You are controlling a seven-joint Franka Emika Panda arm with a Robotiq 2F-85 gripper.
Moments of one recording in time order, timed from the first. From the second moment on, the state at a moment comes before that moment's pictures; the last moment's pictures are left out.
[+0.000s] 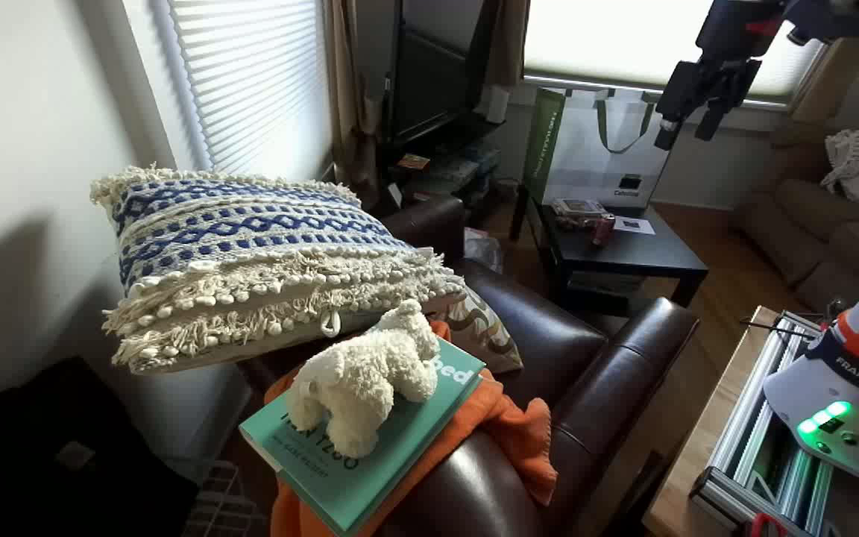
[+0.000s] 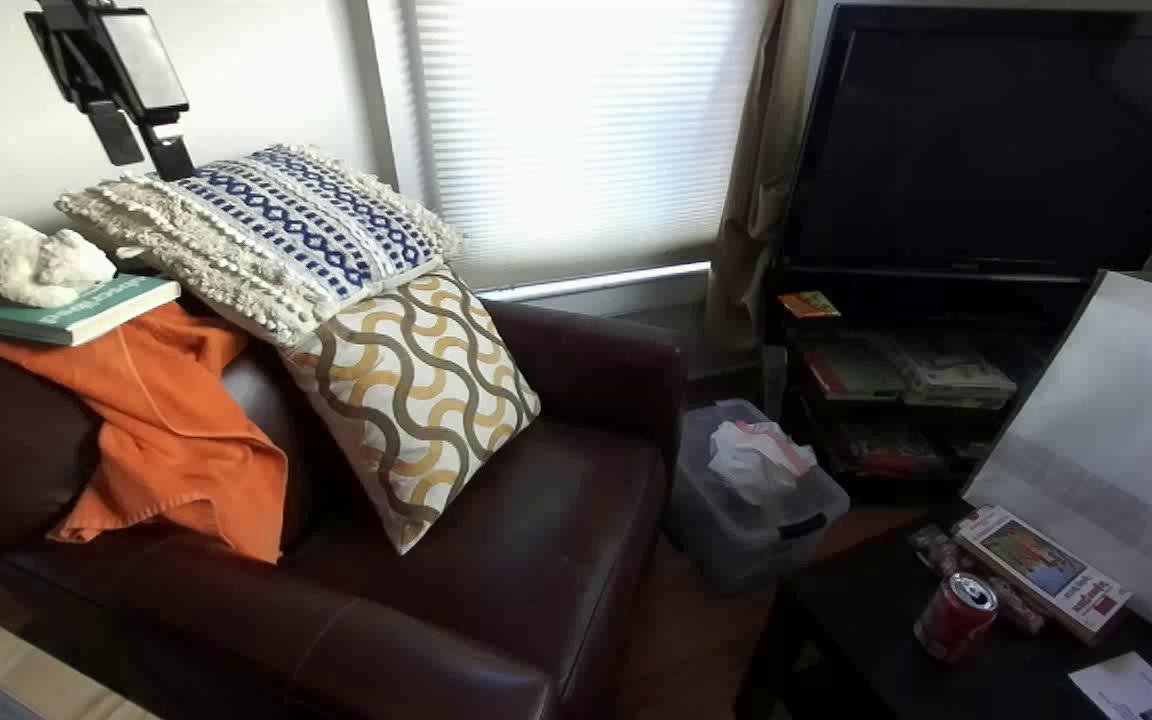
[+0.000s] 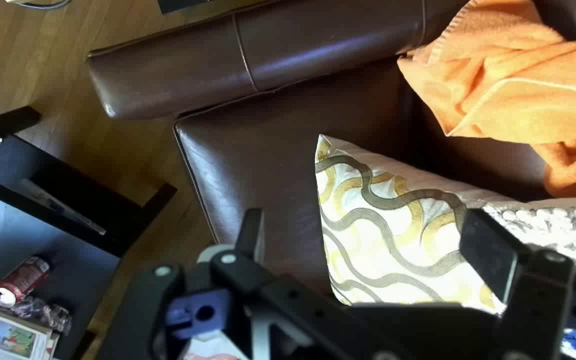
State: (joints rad) arm 0.01 -0.81 0.17 -2.62 0.08 1.87 0.33
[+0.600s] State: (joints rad) arm 0.01 -0.78 0.10 -2.59 0.08 1.87 0.21
